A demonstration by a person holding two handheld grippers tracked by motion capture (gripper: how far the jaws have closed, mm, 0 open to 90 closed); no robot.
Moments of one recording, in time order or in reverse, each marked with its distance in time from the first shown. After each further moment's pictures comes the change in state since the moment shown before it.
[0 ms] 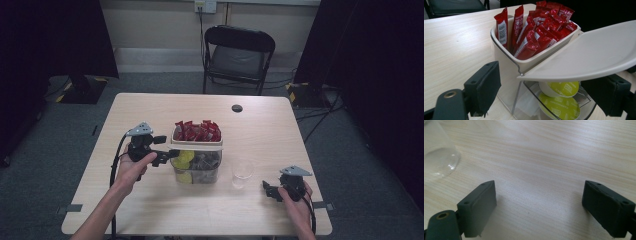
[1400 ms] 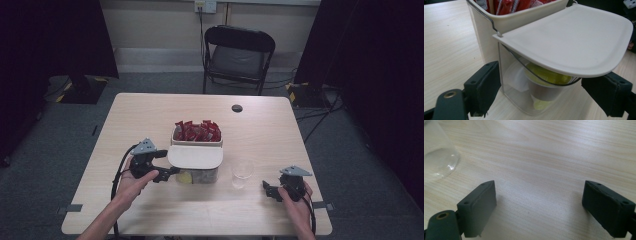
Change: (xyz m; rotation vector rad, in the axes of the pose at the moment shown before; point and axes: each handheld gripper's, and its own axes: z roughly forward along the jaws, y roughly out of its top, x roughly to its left) left arm -0.020 -0.036 0.000 0.031 0.016 0.054; right arm 0.001 0.000 0.000 0.000 -0.006 0.003
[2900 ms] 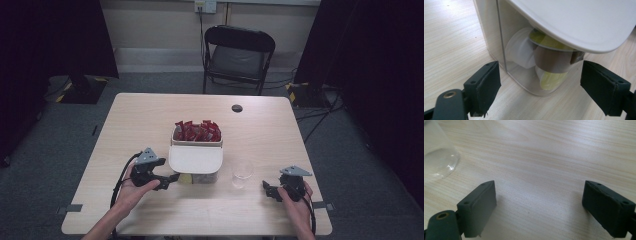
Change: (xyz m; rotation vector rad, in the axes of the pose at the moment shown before) left arm -0.003 -0.030 0.010 0.067 0.047 0.021; right arm 0.000 0.000 0.000 0.001 -0.004 0.003
